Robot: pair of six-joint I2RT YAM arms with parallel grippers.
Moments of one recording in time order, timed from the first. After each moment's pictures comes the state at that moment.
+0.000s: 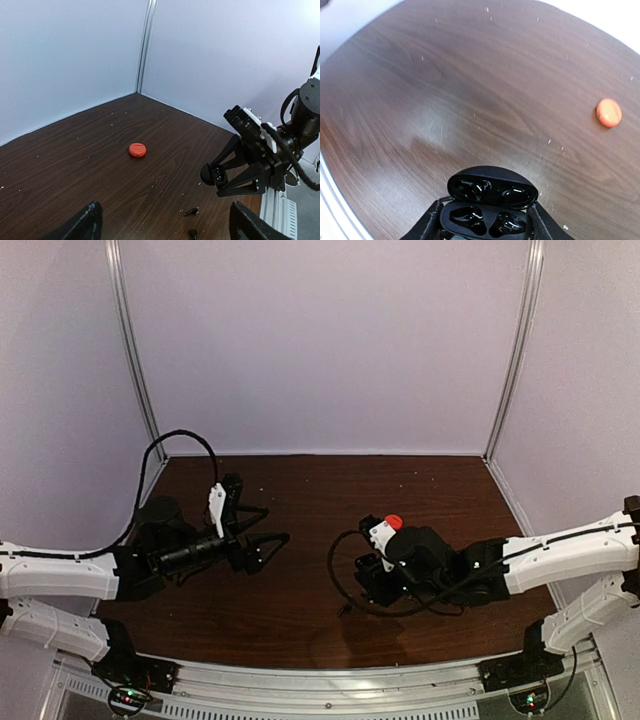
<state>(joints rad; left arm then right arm) -0.90 1.09 0.47 0.56 0.15 -0.17 1.19 1.37 0.78 -0.15 0.41 0.42</state>
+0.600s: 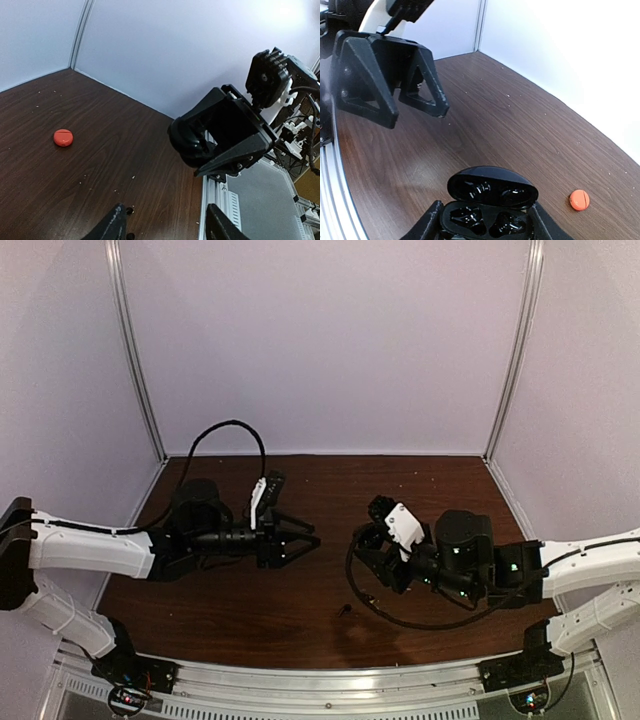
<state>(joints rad) -0.89 1.36 0.66 0.58 0.51 -0.35 1.22 1.14 0.71 0.10 0.41 0.02</state>
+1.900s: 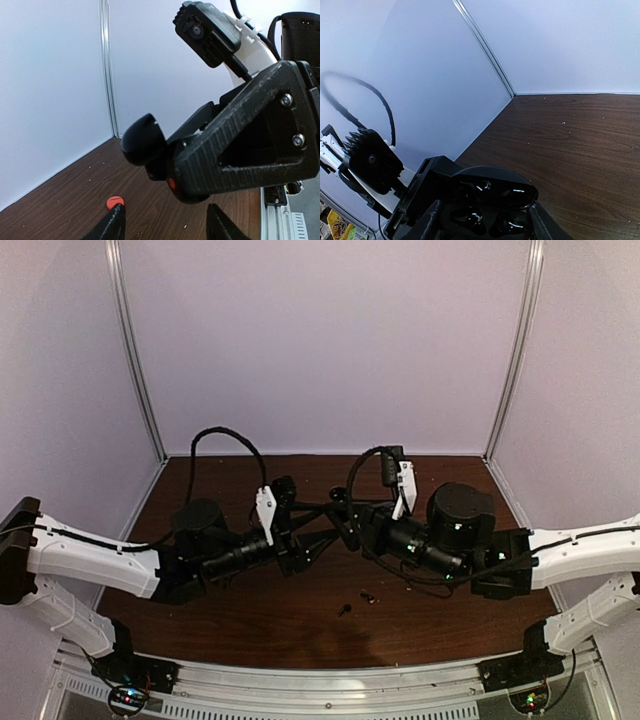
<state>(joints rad) -1.13 1.38 0.67 0.81 0.04 0.04 1.26 1.25 0.86 0.32 0.38 0.57</state>
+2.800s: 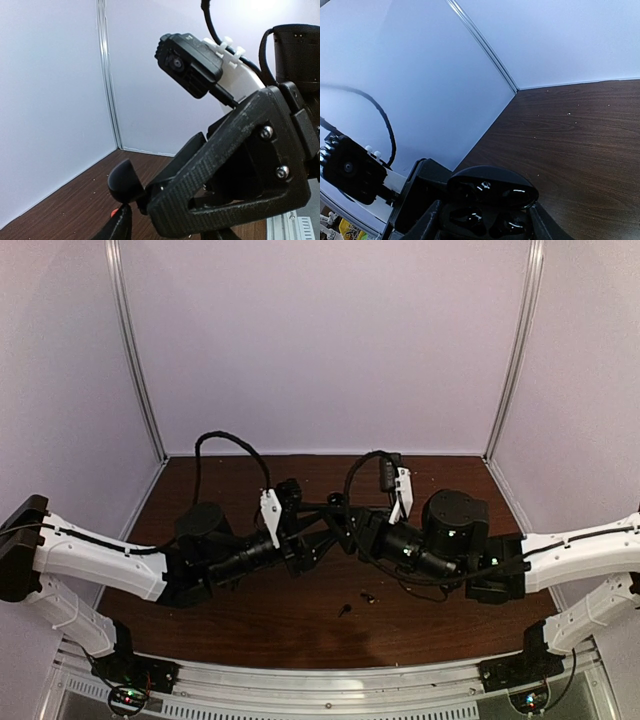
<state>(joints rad) -1.16 1.43 0.69 0.90 0.01 0.09 1.26 1.27 0.84 0.37 0.37 0.66</state>
